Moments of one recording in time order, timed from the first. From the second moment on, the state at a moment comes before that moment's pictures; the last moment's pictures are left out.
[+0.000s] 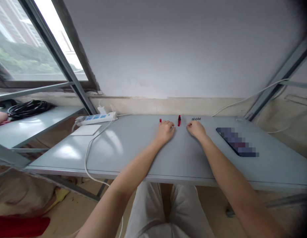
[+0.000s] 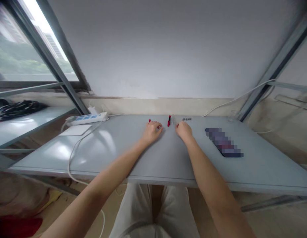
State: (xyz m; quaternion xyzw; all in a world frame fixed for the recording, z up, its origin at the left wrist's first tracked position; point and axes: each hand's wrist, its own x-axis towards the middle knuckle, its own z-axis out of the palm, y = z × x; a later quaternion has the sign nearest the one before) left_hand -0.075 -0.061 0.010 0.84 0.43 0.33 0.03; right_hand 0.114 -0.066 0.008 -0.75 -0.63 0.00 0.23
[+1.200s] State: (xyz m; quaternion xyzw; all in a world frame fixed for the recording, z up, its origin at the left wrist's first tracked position) left_hand -0.050 -0.039 0.012 0.80 0.50 0.33 0.10; right_hand 0.105 -0.054 -0.013 -0.77 -0.59 -0.04 0.22
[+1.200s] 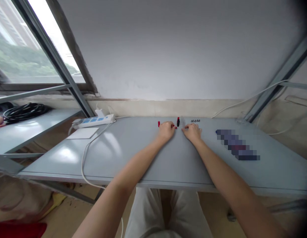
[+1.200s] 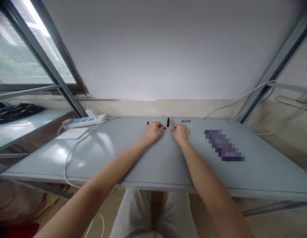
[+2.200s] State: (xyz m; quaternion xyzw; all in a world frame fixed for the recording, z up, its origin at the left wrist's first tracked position) left_hand -0.070 -0.051 0.000 0.68 0.51 0.44 0.28; right_hand 0.104 -0.050 -0.015 -0.76 -0.60 -0.04 0.23
